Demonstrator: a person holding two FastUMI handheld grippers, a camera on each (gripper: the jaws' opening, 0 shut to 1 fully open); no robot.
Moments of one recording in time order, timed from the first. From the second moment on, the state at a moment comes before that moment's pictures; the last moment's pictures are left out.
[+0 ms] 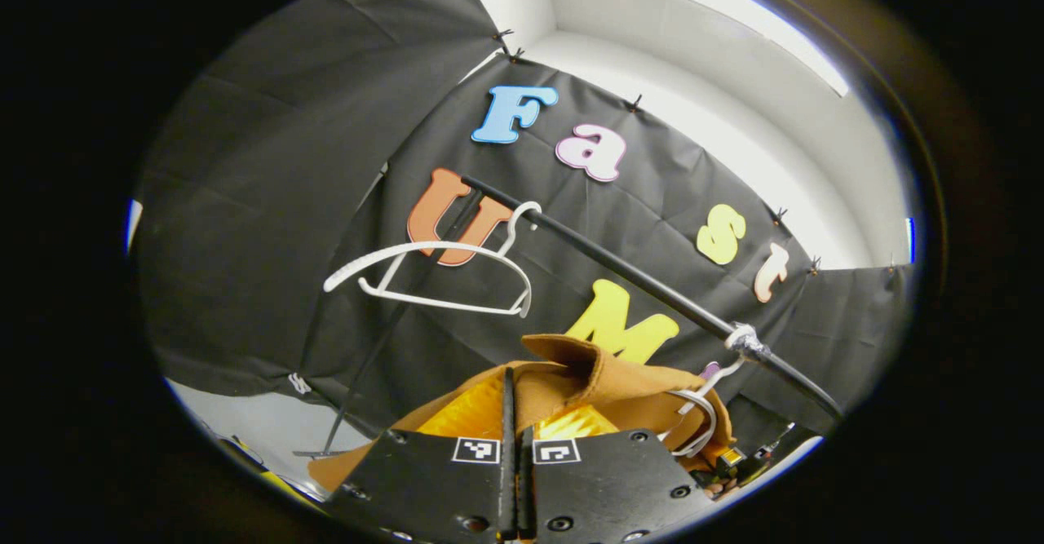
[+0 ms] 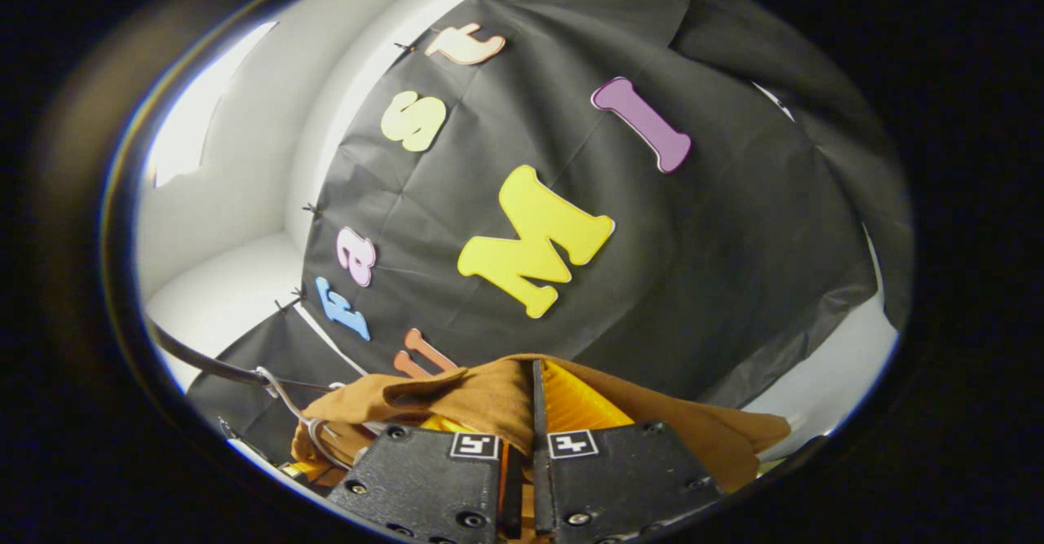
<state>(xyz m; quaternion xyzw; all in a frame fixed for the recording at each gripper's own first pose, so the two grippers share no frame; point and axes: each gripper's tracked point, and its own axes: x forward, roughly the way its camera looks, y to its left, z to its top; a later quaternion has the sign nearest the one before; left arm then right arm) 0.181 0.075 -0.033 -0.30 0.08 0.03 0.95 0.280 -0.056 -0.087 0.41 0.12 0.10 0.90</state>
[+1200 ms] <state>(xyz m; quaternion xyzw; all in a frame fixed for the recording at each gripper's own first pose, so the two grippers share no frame) 0.153 0.131 -0.170 -0.32 0.20 0.04 0.92 0.301 -0.030 -0.205 0.37 0.25 0.11 0.89</state>
